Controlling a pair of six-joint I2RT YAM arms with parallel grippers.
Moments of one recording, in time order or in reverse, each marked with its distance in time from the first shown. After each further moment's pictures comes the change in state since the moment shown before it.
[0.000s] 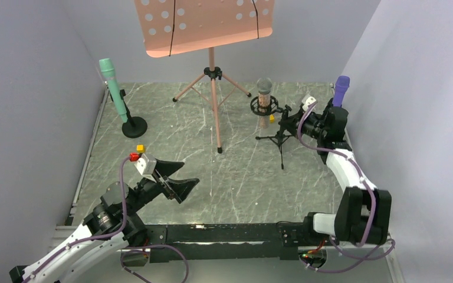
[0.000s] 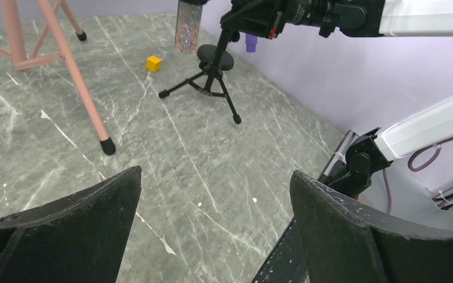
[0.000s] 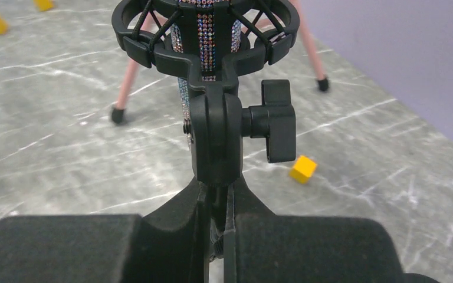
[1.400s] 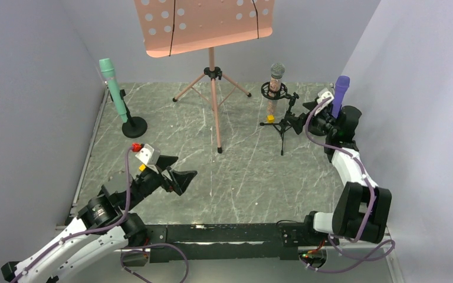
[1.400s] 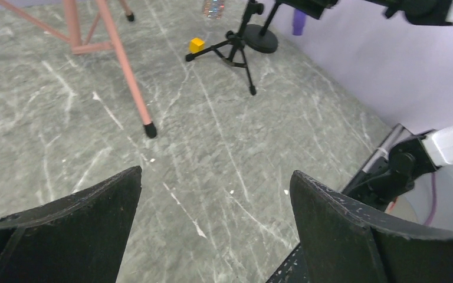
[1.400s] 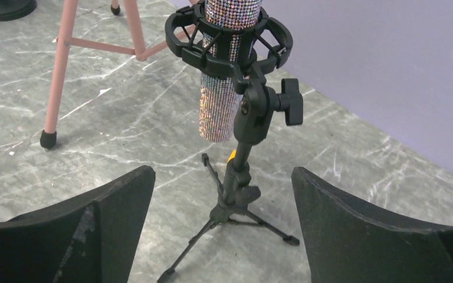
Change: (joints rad) left arm 0.000 0.135 0.159 -0.153 -0.088 0.054; right arm -0.113 0.093 0.016 0.251 0.076 0.111
